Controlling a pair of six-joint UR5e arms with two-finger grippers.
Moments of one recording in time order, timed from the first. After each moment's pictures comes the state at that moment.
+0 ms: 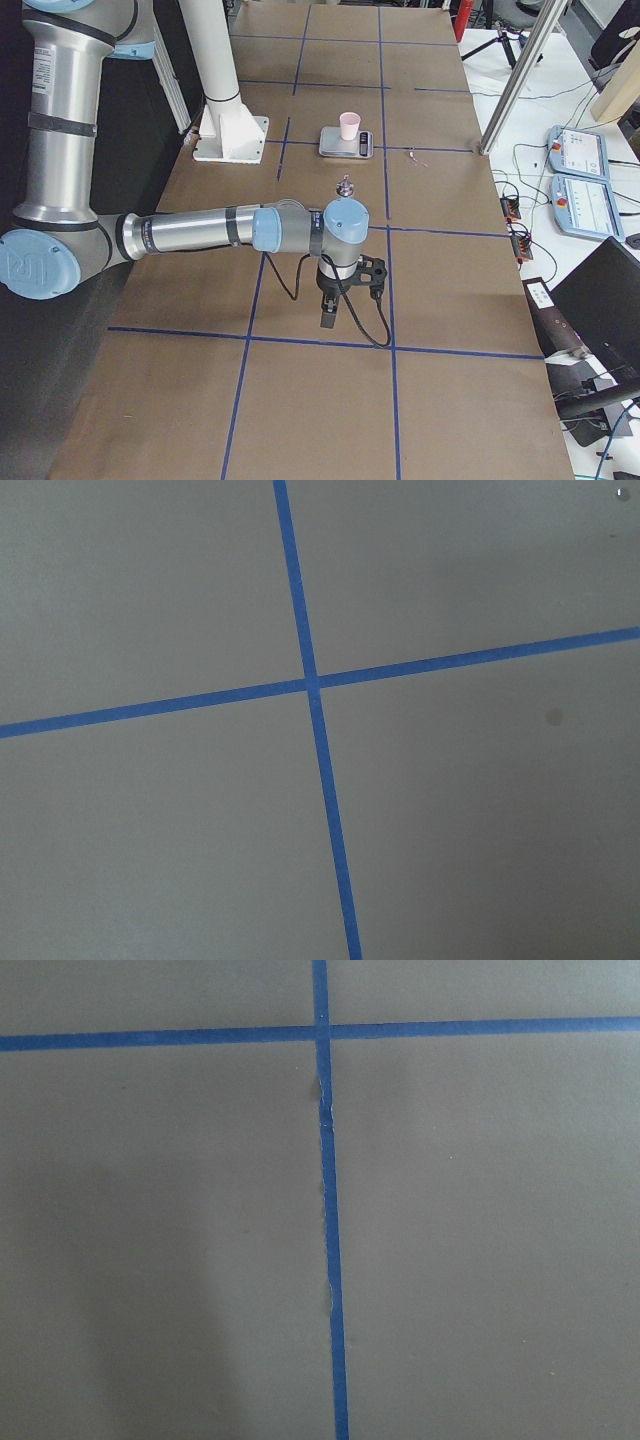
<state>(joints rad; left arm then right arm) -1.56 -1.56 -1.67 -1.53 -2.39 0.12 1.48 -1.72 1.87 -1.73 2.25 0.13</state>
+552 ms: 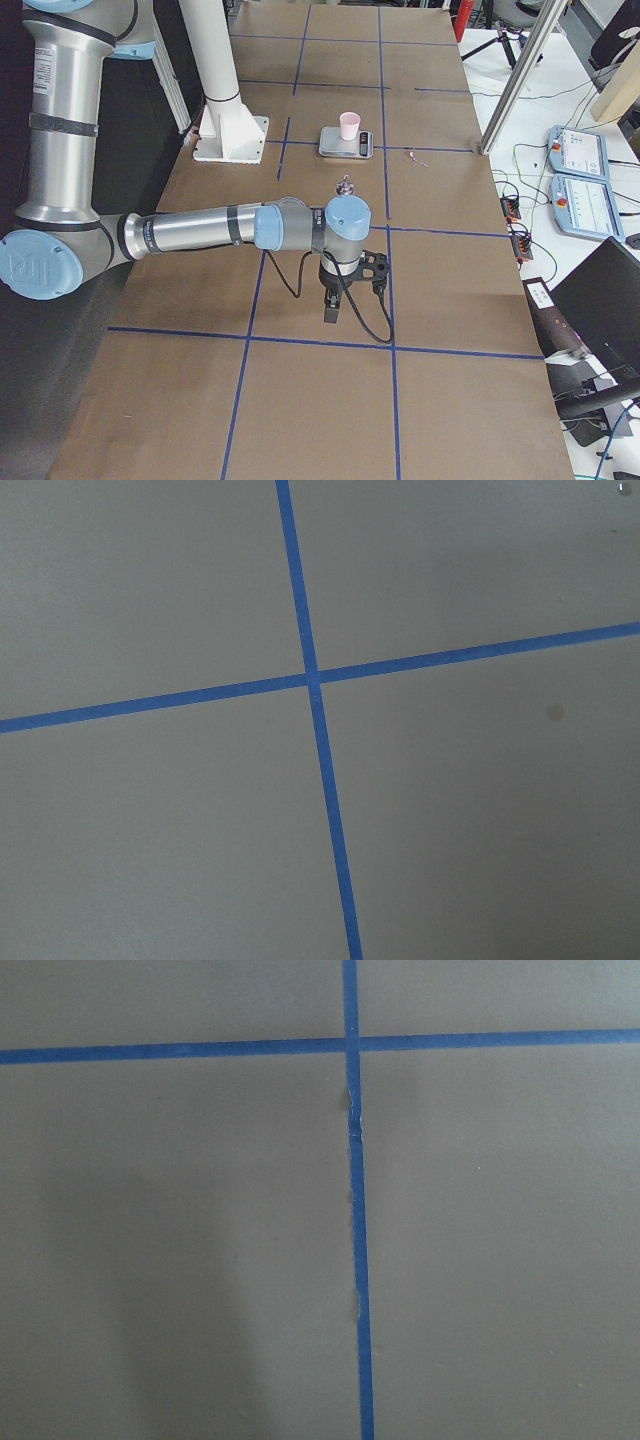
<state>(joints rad) -1.56 -1.55 -1.68 -1.54 -2.39 0.12 1.48 -1.72 1.87 -1.72 2.30 0.13</state>
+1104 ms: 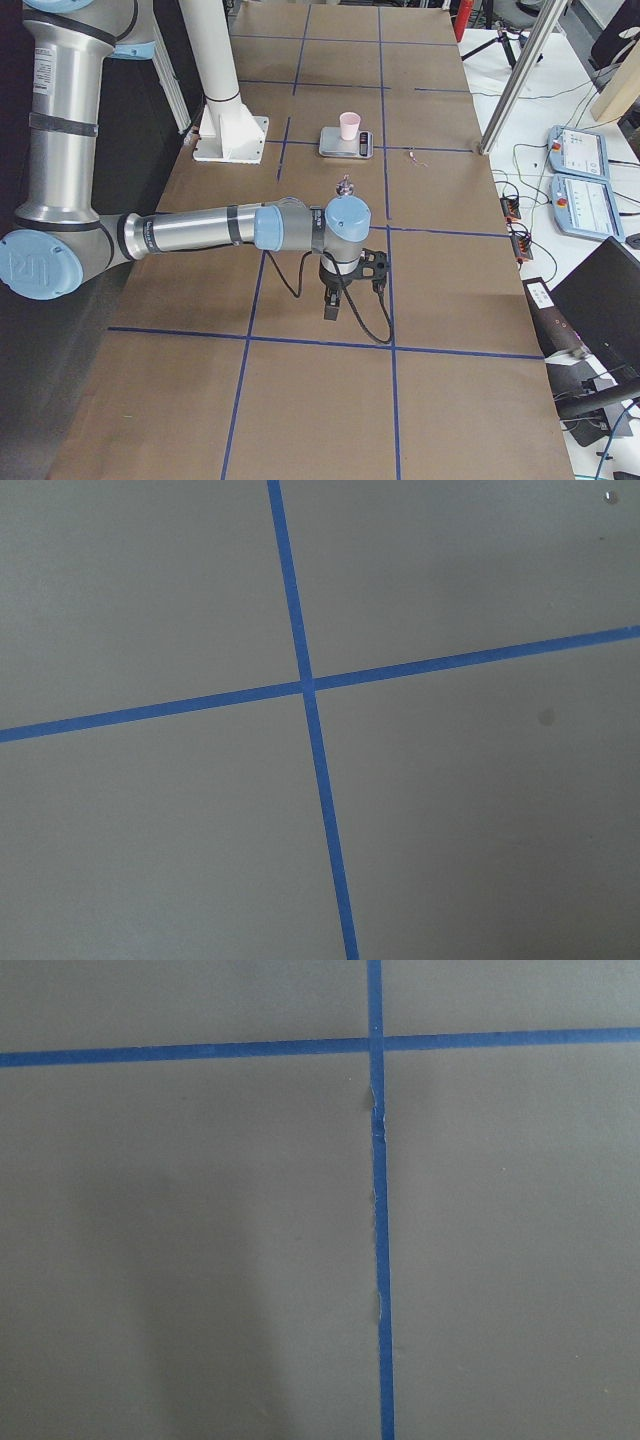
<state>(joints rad) -1.57 -1.55 -1.69 -1.53 -2.40 0.11 1.48 -1.72 1.87 -1.71 2.32 0.13</state>
